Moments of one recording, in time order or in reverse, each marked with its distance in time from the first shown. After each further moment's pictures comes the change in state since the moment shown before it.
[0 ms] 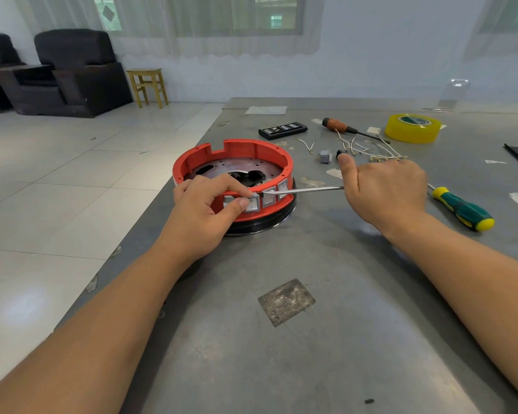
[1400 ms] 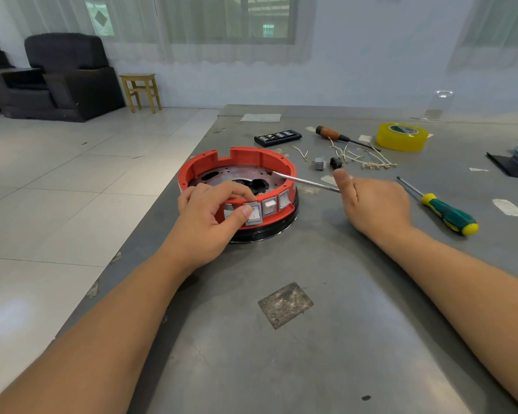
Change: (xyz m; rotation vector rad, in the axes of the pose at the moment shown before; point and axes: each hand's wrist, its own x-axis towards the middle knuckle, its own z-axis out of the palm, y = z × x) left_hand -0.003 0.006 -0.002 -0.042 -0.087 -0.057; right_hand -0.009 0.008 0.018 0.174 -0.266 0.090
